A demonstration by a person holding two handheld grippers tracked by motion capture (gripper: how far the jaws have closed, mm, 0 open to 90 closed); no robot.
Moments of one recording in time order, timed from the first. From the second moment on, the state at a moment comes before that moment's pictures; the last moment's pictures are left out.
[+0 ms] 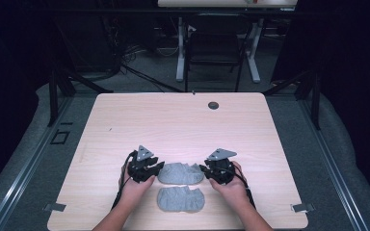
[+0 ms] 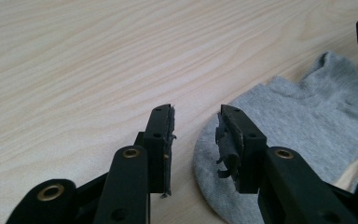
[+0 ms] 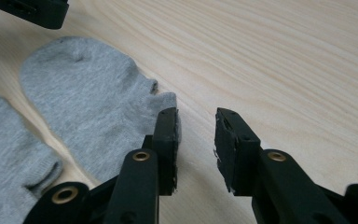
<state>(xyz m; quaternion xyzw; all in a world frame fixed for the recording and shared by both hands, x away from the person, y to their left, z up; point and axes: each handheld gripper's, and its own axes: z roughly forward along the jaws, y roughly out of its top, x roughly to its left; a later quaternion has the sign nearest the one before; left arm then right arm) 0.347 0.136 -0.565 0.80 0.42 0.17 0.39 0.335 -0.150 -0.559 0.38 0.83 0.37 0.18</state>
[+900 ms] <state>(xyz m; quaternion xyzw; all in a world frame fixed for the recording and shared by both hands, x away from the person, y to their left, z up) 0.343 0.126 -0.582 0.82 0.40 0.15 0.37 0.339 -0.141 -0.575 0.38 0.84 0.36 0.14</state>
